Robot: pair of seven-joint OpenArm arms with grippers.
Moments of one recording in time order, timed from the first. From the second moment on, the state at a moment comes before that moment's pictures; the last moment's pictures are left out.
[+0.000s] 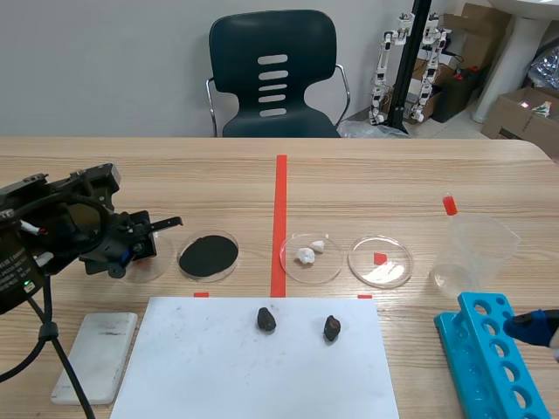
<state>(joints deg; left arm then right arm) -17.1 -15.4 16.1 58.7 -34.0 17.6 33.6 -64.1 26.8 14.1 122.6 -2.5 27.2 5.0</state>
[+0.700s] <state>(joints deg) -15.8 -16.9 16.1 65.5 -34.0 17.4 33.5 -64.1 26.8 14.1 122.6 -2.5 27.2 5.0</state>
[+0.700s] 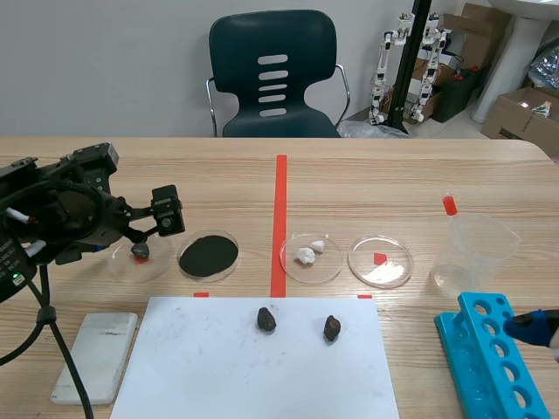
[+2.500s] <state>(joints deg) -15.3 -17.5 16.1 67.0 -34.0 17.4 33.8 -64.1 26.8 14.1 122.6 -2.5 27.2 5.0</state>
